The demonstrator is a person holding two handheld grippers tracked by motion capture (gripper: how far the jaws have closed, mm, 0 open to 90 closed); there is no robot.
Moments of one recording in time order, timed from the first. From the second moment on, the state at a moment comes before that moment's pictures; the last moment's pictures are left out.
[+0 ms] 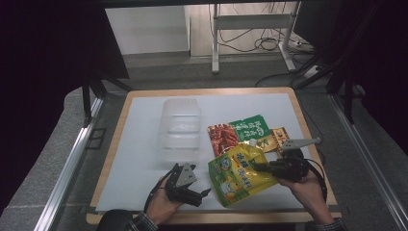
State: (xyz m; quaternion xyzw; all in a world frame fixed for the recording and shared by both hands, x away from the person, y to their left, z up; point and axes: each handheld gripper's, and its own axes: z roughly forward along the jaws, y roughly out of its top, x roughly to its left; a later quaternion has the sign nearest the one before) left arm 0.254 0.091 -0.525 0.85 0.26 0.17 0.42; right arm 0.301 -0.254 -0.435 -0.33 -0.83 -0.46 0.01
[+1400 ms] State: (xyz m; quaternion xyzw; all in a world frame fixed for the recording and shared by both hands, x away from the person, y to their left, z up) left arm 0.257 0.101 -0.524 0.84 0.26 0.17 0.46; right arm 0.331 -0.226 -0.363 -0.28 -0.84 -0.45 -0.06
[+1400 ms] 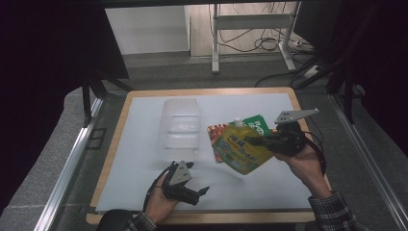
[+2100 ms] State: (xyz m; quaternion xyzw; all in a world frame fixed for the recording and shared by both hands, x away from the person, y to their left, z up) left arm 0.256 0.101 -0.523 0.84 0.25 0.17 0.46; right arm 0.369 -0.204 -0.349 -0.26 -0.85 -0.45 -0.08
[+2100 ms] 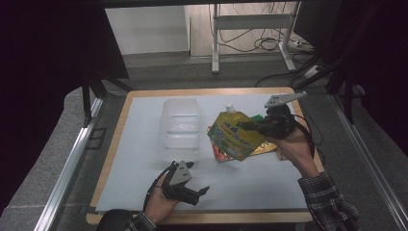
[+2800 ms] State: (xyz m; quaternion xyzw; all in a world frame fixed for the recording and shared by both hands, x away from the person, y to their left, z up) left arm 0.257 0.102 -0.523 0.84 0.26 0.17 0.45; right arm 0.406 -0.181 -0.342 -0.26 -0.85 -0.45 -0.10
